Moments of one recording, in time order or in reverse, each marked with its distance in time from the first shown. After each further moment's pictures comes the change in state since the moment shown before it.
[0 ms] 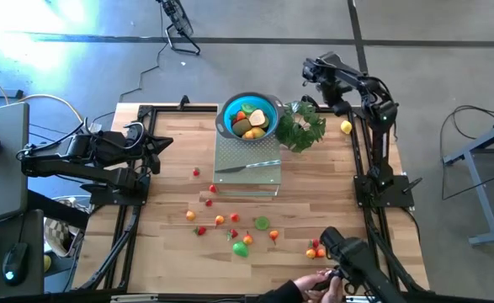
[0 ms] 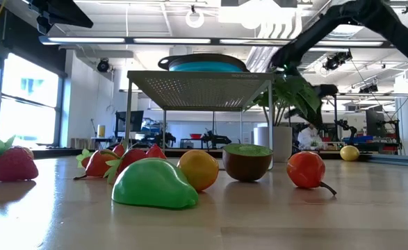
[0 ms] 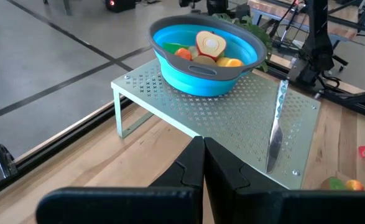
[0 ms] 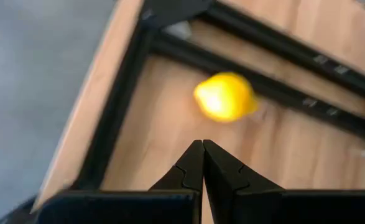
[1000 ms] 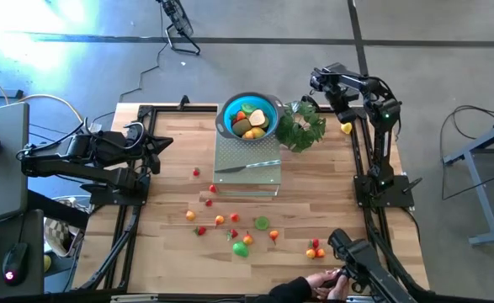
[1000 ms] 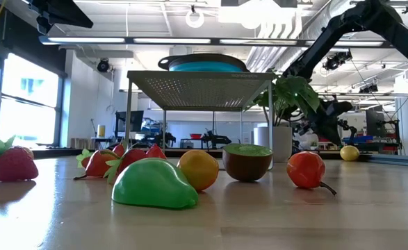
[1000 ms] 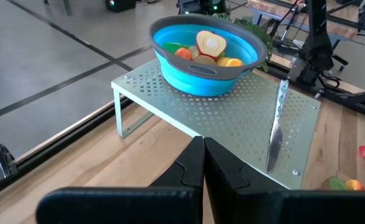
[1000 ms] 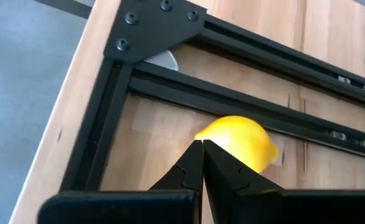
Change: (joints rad) left arm 0.000 0.000 0.000 -0.001 0.000 0.000; right arm -0.074 0.006 -0.215 0.185 0.088 0.020
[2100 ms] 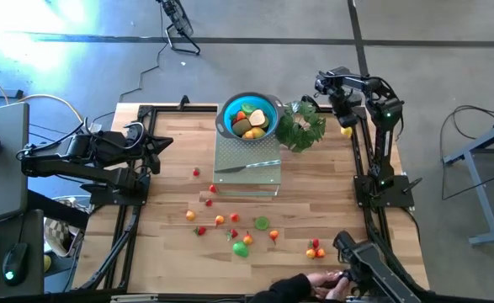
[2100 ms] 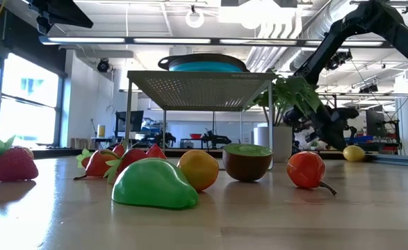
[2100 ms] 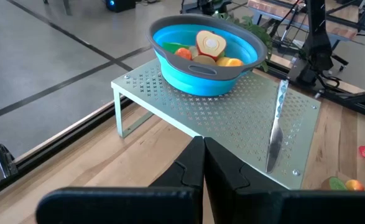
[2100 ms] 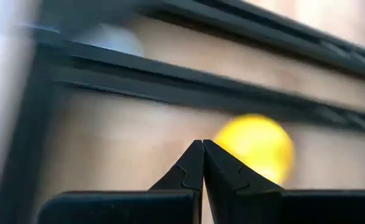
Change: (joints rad) left arm 0.000 0.000 0.000 0.000 0.000 0.000; right arm -0.048 0.003 -0.082 0.031 -0.121 0.028
